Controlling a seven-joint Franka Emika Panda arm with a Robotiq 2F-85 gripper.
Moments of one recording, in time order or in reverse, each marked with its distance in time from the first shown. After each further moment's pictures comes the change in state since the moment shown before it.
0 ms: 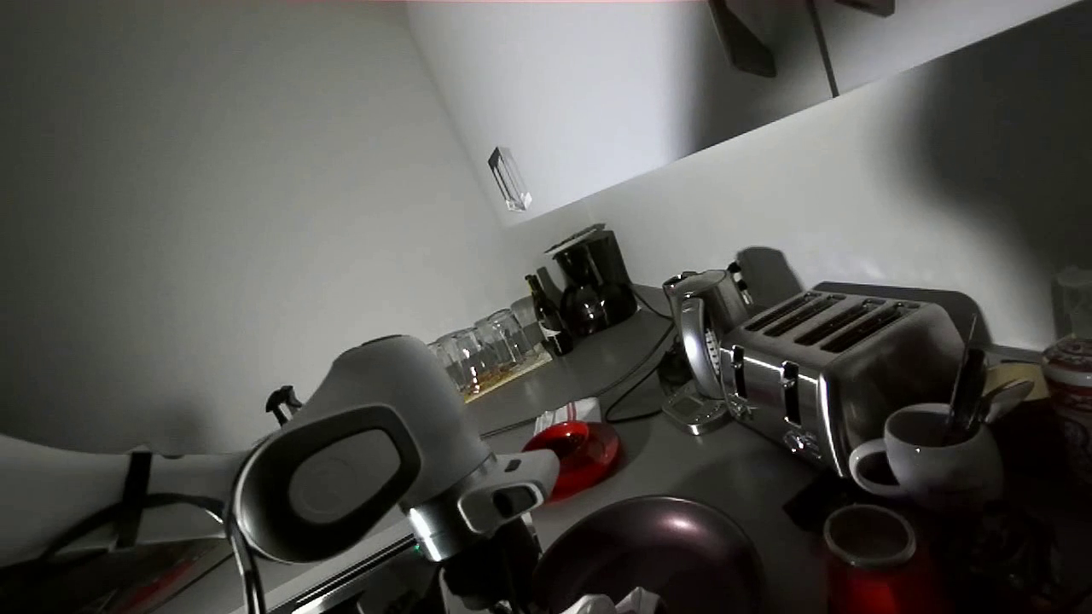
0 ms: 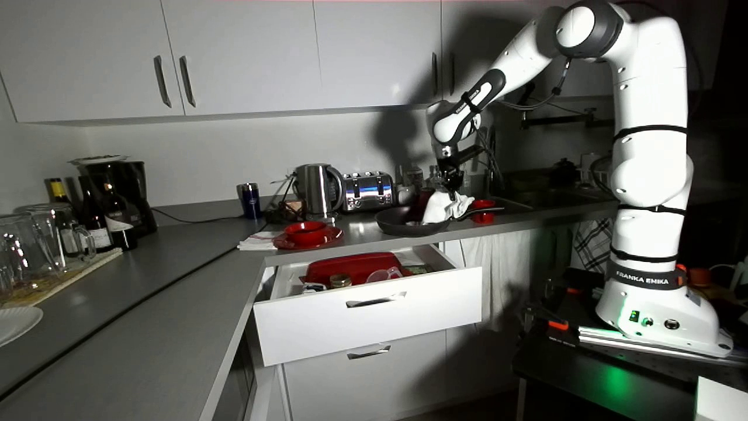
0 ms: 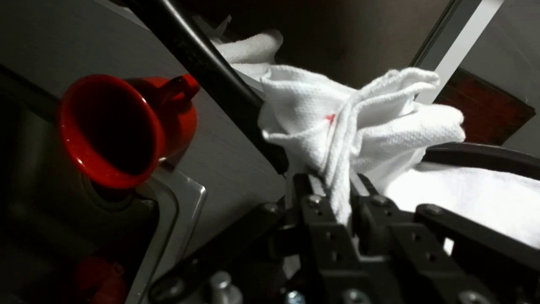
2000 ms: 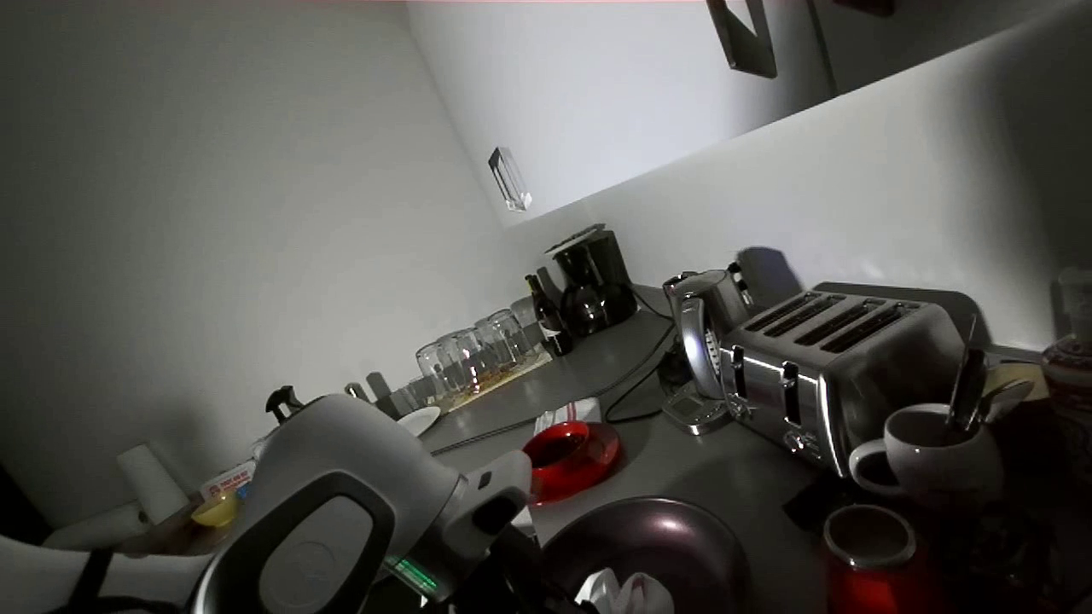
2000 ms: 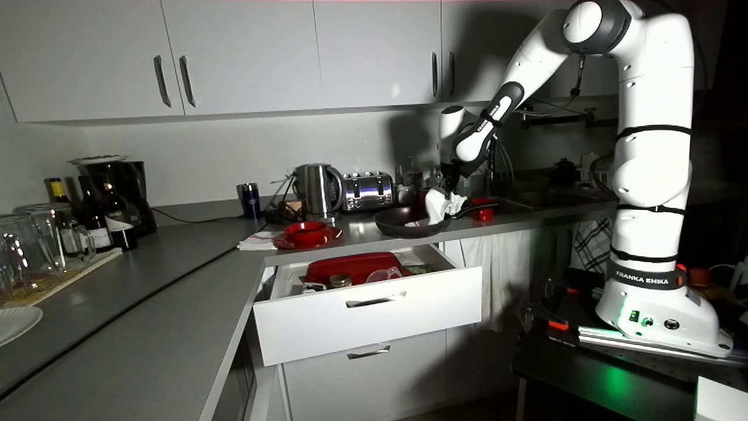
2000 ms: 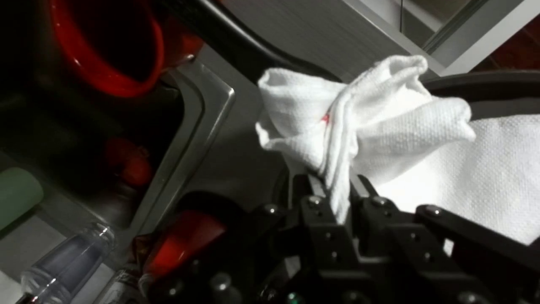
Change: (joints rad) arm 0.036 -0.058 -0.086 -0.191 -0.268 0.467 0.082
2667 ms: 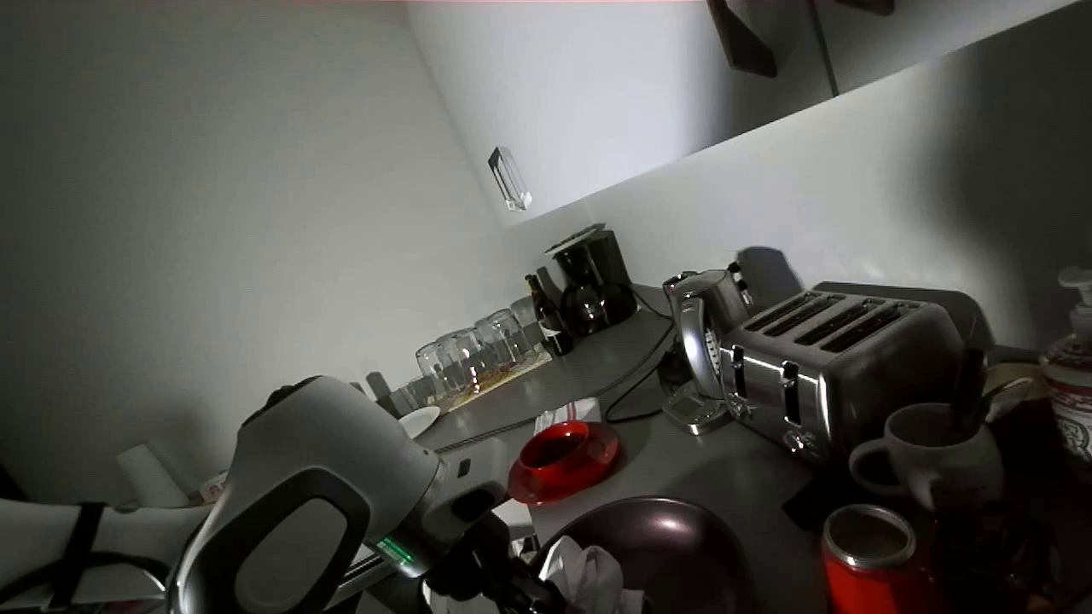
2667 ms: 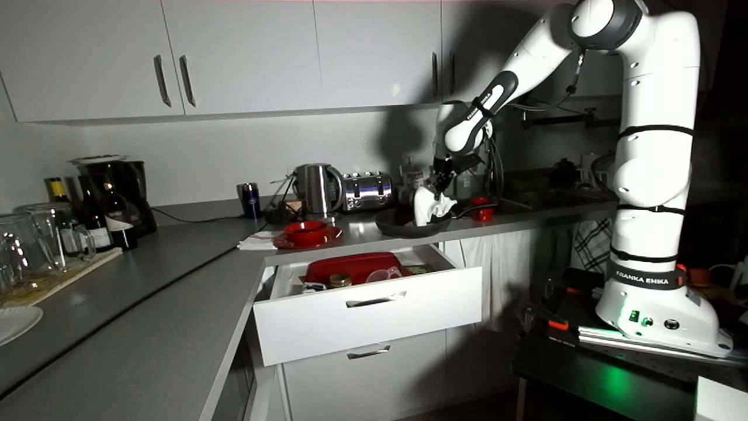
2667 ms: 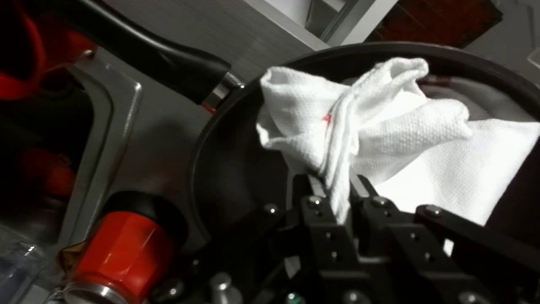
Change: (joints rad) arm 0.005 -0.033 0.069 -0.018 0.316 0.000 -0.153
